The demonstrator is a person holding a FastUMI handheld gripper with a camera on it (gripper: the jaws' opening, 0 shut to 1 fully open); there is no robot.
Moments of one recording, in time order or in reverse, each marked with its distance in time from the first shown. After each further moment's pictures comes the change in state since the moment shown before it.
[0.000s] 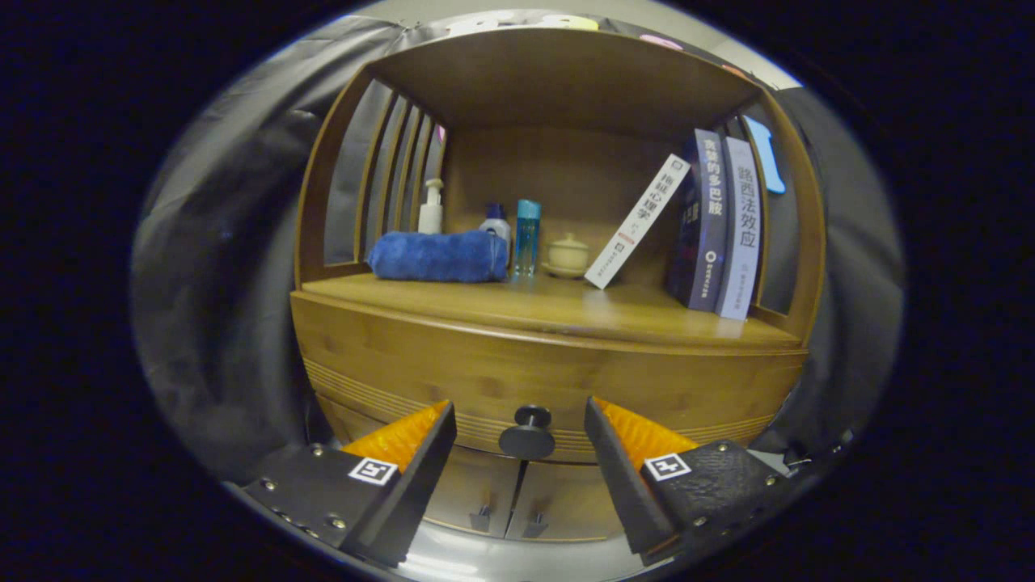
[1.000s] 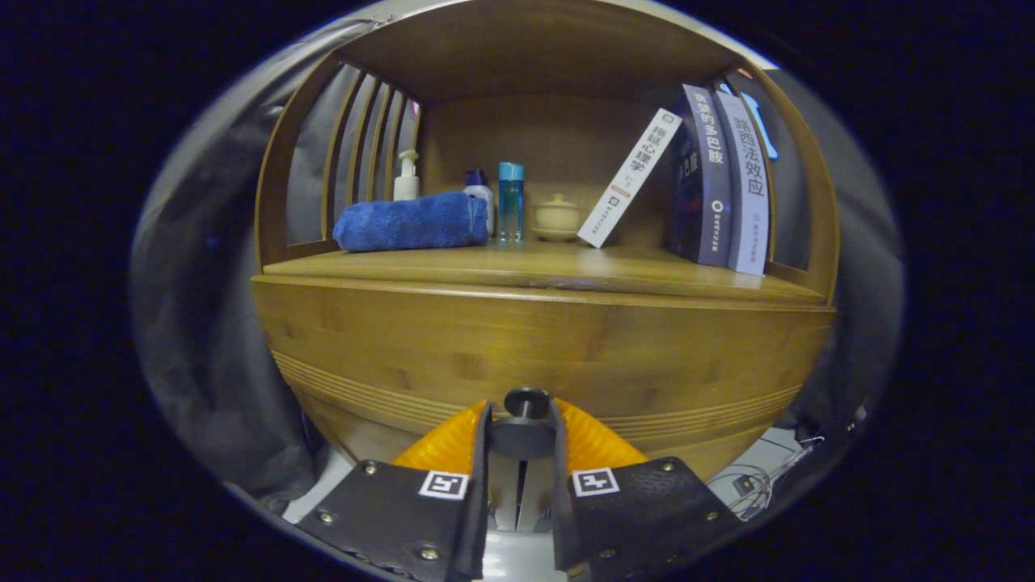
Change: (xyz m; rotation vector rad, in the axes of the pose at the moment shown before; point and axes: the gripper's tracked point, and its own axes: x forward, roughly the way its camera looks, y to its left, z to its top) arm 0.020 -0.003 -0.020 0.072 0.052 -0.023
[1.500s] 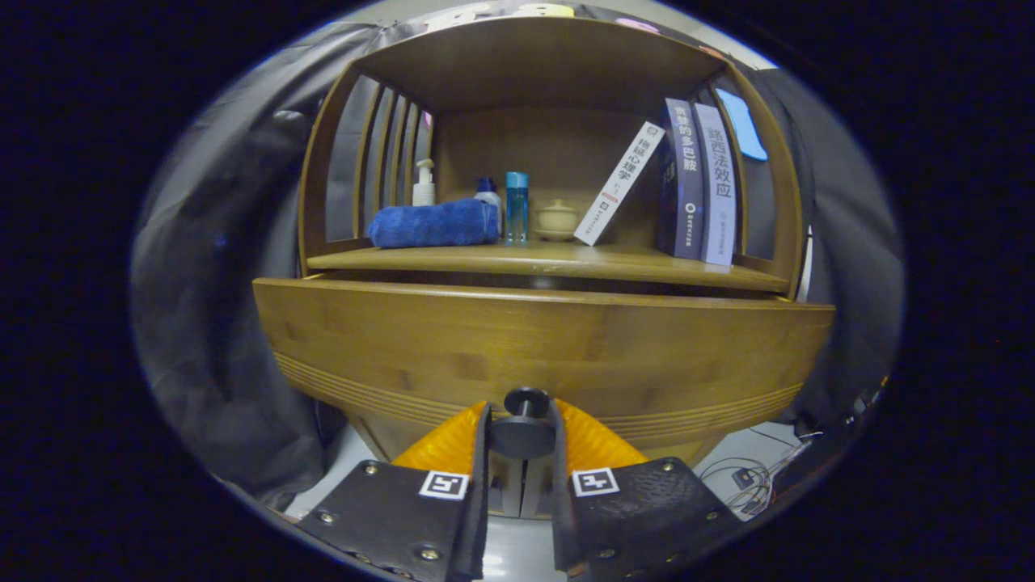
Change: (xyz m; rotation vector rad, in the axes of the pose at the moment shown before) arm -0.071 0.001 -0.017 -0.014 -0.011 0.029
